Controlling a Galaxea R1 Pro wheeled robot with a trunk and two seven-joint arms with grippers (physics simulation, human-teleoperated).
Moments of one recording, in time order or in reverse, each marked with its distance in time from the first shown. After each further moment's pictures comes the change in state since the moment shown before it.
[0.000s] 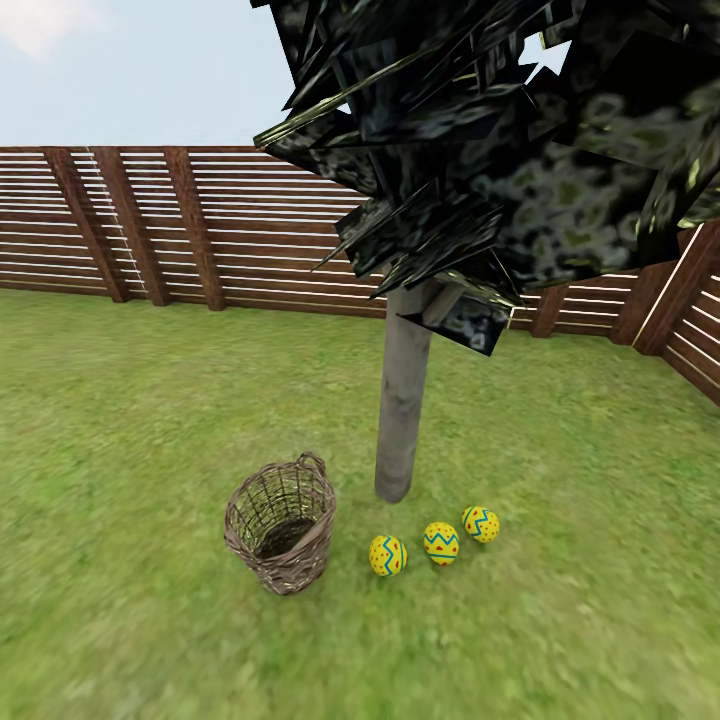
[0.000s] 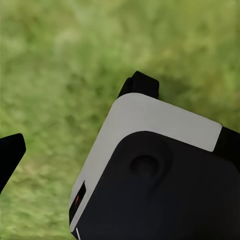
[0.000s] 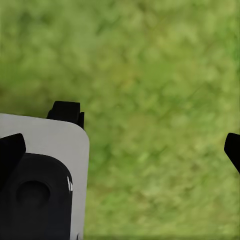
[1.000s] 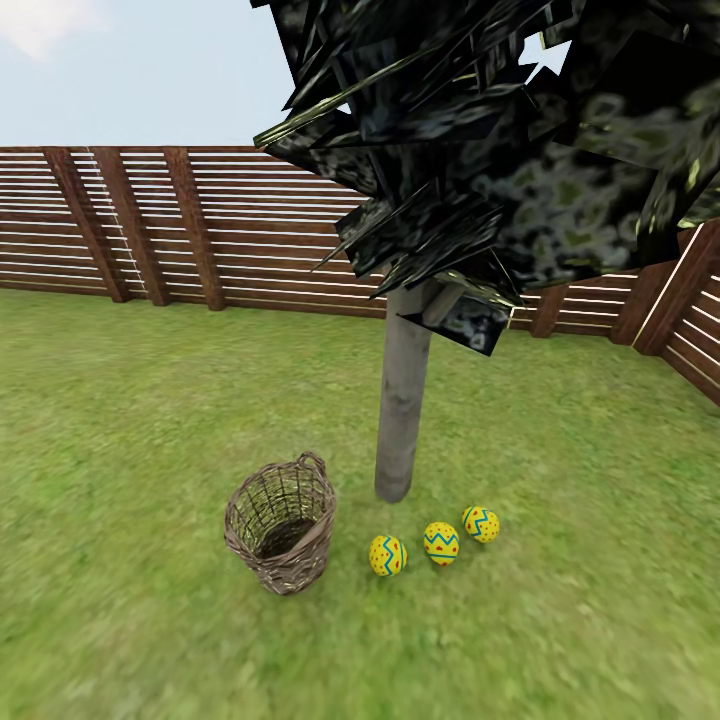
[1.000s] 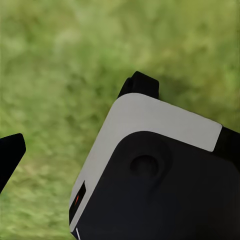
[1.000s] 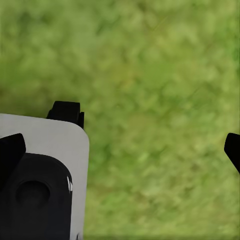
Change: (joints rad) left arm 0.000 0.000 0.000 0.000 0.000 0.000 0.000; right arm 0.000 0.000 0.001 0.000 0.000 0.000 0.000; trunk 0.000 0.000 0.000
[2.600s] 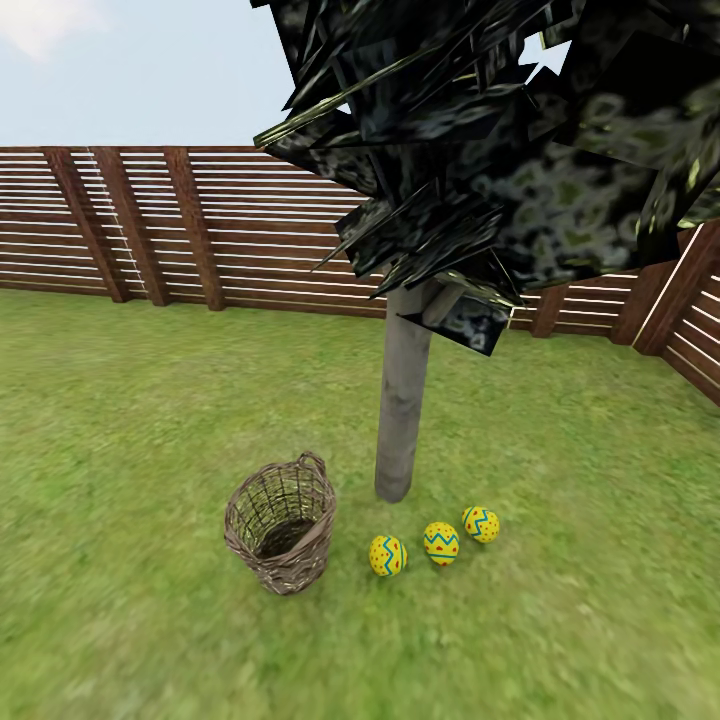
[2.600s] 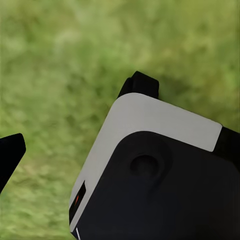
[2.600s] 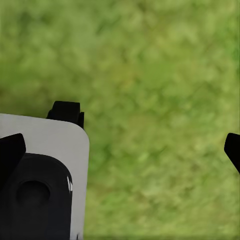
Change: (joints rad) left arm 0.000 0.000 0.000 0.000 0.000 0.000 0.000; right arm 0.000 0.000 0.000 0.000 0.000 0.000 0.000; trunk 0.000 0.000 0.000
